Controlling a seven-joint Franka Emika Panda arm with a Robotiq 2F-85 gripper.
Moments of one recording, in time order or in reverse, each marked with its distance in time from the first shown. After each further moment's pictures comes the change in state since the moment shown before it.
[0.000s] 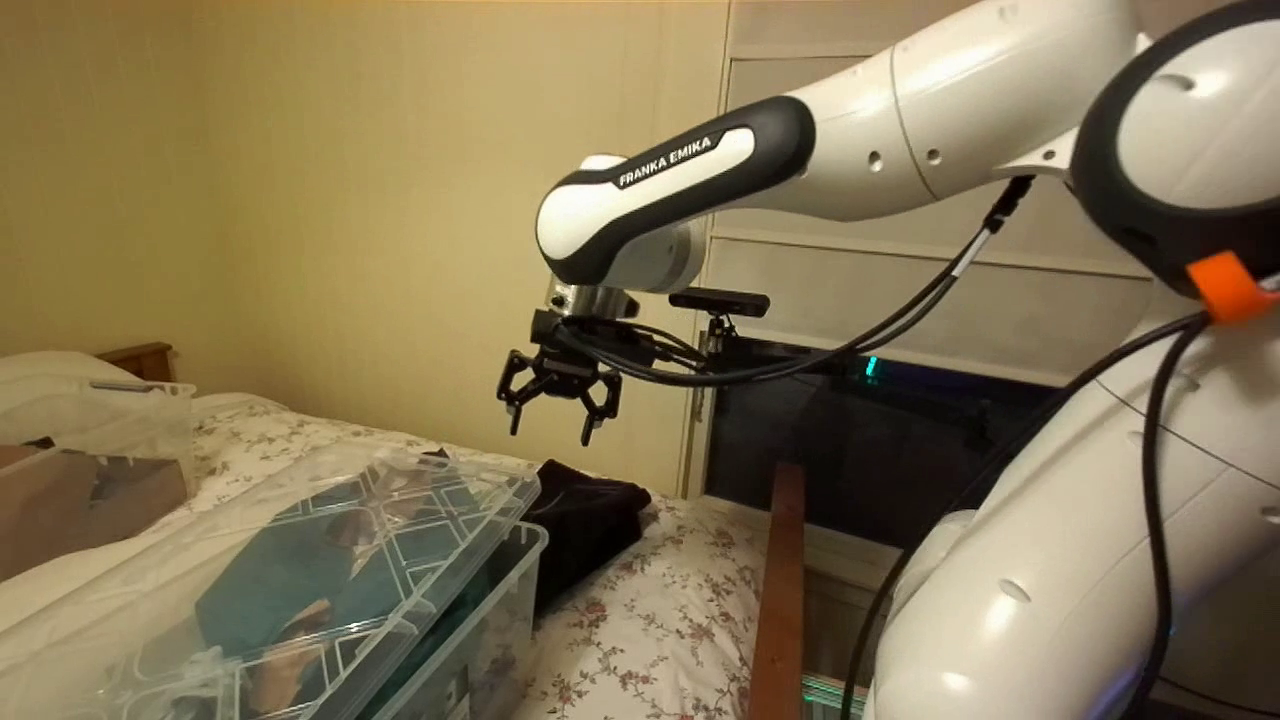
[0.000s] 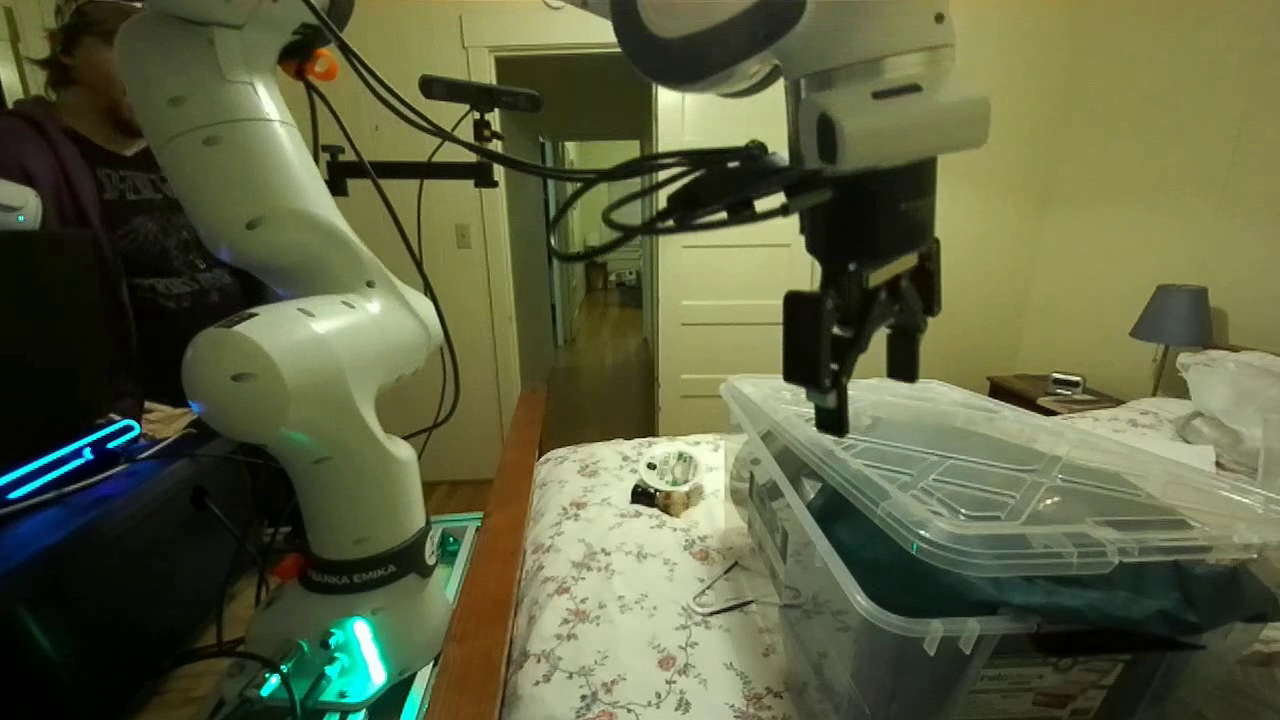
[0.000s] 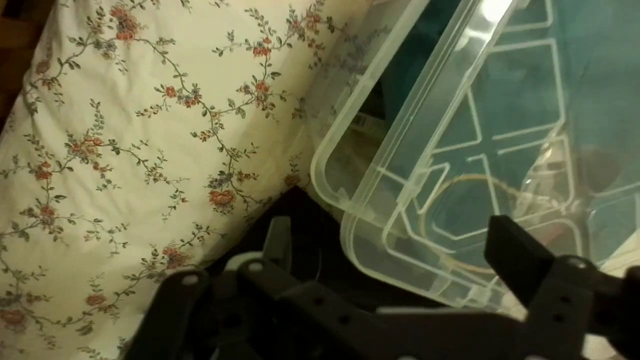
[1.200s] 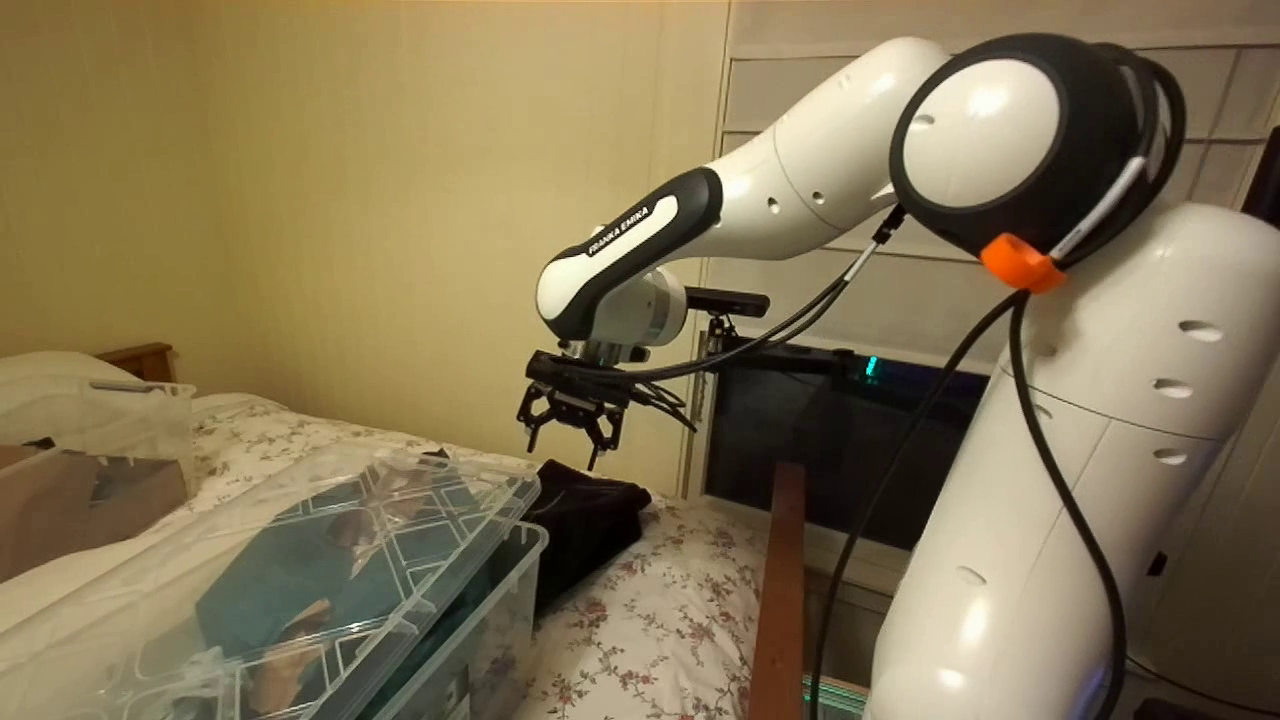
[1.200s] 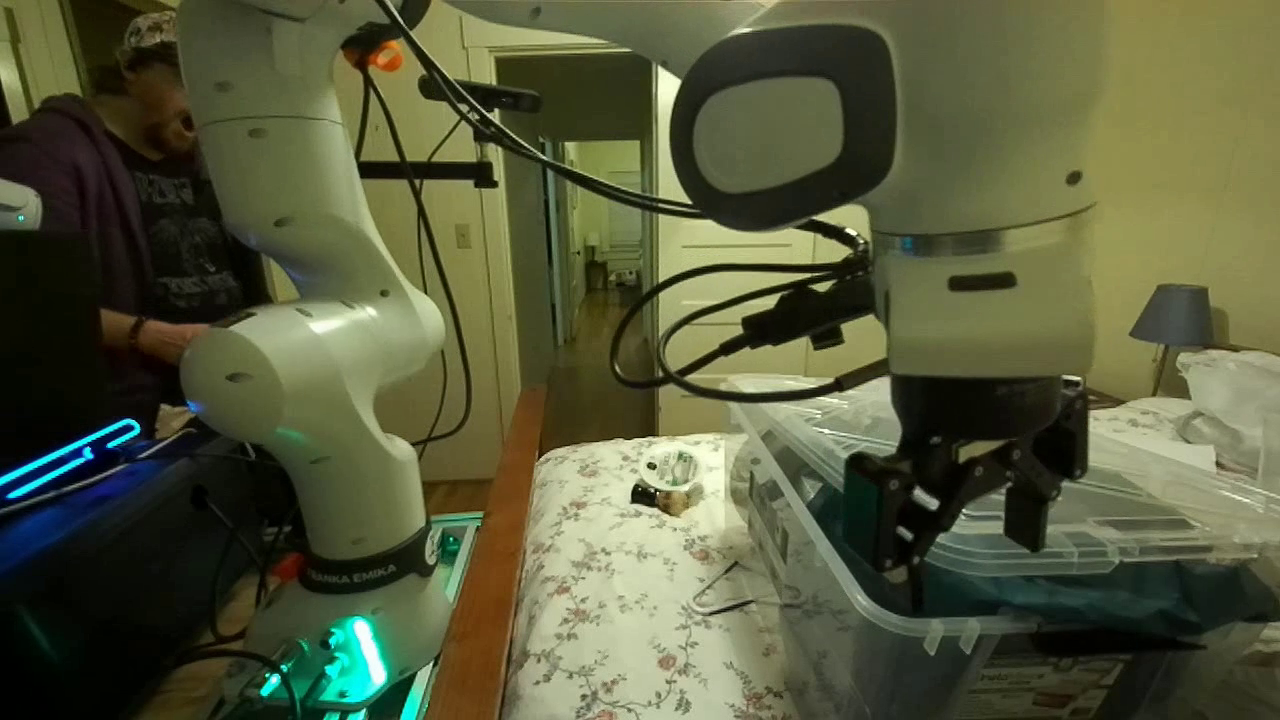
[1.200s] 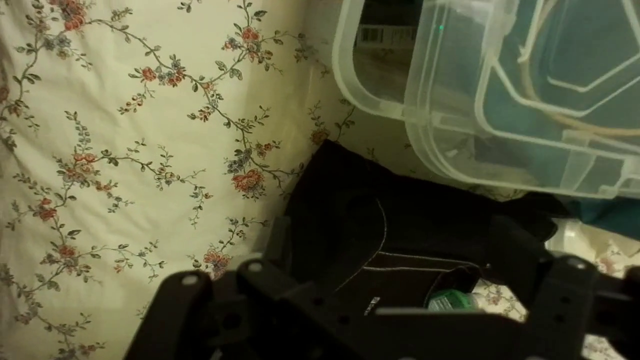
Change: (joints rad) arm -0.026 0.242 -0.096 0.044 0.060 0.205 0.137
